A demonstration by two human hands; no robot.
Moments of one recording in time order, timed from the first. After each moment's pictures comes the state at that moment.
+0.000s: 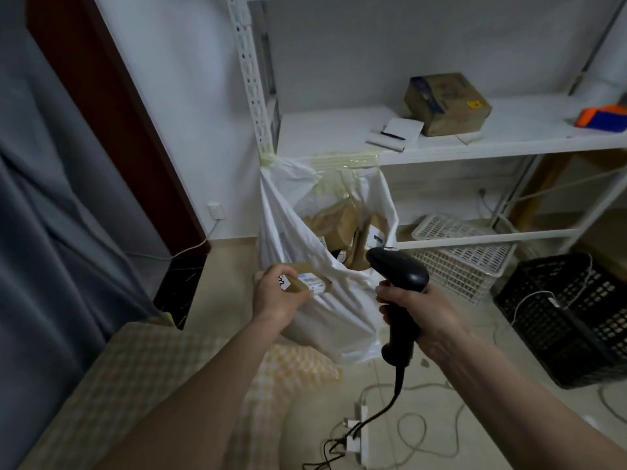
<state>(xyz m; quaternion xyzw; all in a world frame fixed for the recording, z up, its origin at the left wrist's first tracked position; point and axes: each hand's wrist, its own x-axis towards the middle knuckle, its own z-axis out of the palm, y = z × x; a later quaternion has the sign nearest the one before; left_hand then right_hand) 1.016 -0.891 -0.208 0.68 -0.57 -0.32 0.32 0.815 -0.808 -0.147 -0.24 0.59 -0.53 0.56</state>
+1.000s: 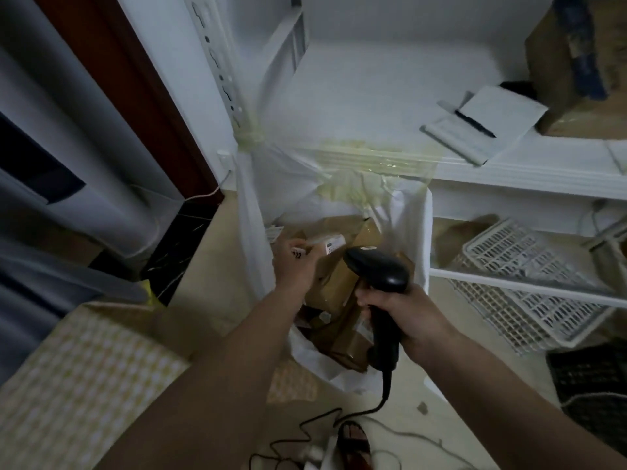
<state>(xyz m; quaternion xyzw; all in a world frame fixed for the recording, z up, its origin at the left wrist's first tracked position) 0.861 -1.233 -0.294 0.76 -0.33 -0.41 0.38 0.691 -1.176 -0.236 -0.28 0.58 -0.32 0.70</state>
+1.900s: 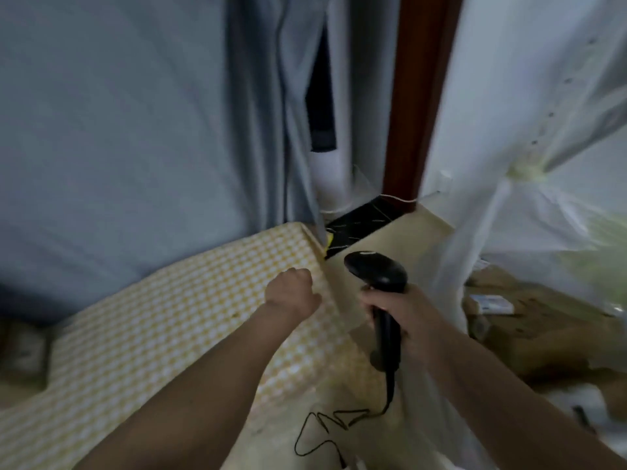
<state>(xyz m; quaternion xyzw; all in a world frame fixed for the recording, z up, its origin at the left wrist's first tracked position) 1.060 -0.956 -0.220 0.94 -0.31 -0.15 0.00 0.905 -1.066 -0.194 -0.54 0.34 -0.03 0.77</state>
